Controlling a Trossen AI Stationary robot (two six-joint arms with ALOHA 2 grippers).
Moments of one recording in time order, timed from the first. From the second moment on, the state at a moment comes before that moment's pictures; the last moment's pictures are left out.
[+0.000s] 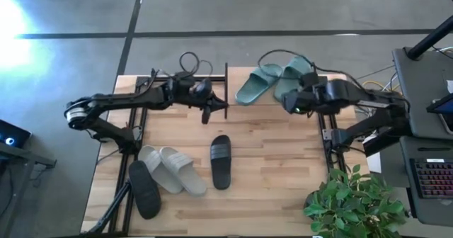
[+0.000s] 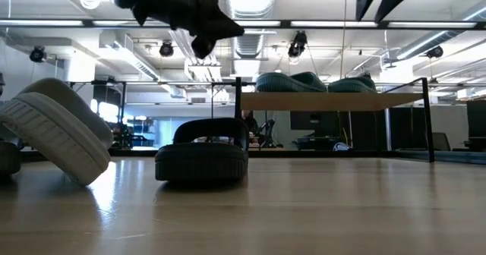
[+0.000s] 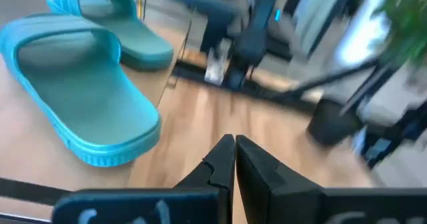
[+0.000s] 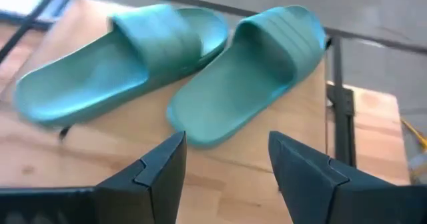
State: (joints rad) left arm 0.37 1.37 0.99 0.08 0.39 -0.14; right arm 0.00 1.30 1.52 -1.57 0.76 1.20
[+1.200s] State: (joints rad) left arm 0.38 1.77 1.45 -0.35 0.23 0.35; right arm -0.23 1.26 1.29 -1.16 0.63 1.13
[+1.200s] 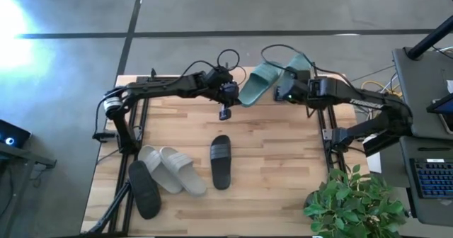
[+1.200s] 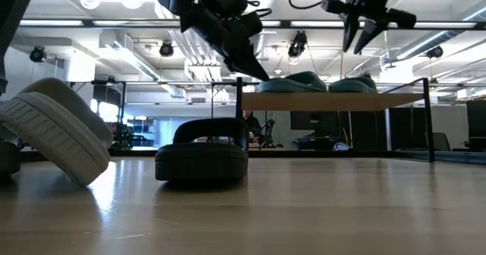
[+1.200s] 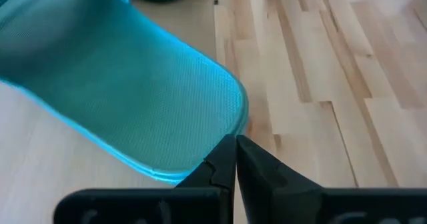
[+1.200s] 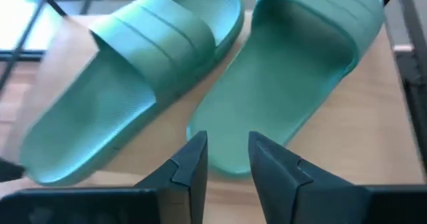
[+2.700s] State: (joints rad) left arm 0.42 1.78 1.53 -0.34 -0.03 0.43; right arm -0.65 1.58 1.45 -0.94 0.43 0.63
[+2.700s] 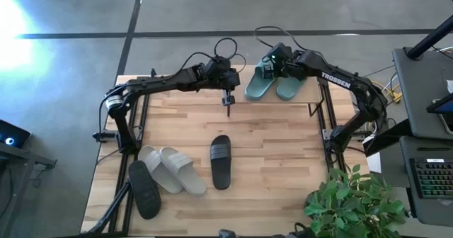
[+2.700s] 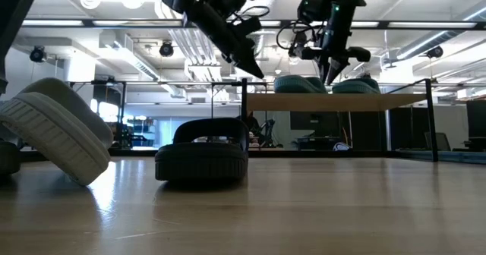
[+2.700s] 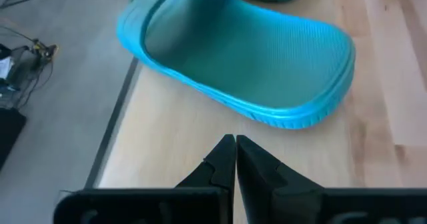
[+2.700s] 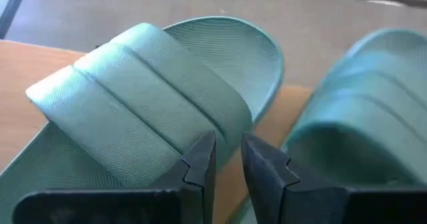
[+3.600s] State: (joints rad) left arm 0.38 1.94 1.64 -0.30 0.12 0.42; right arm -0.63 1.53 1.54 -1.26 0.55 0.58
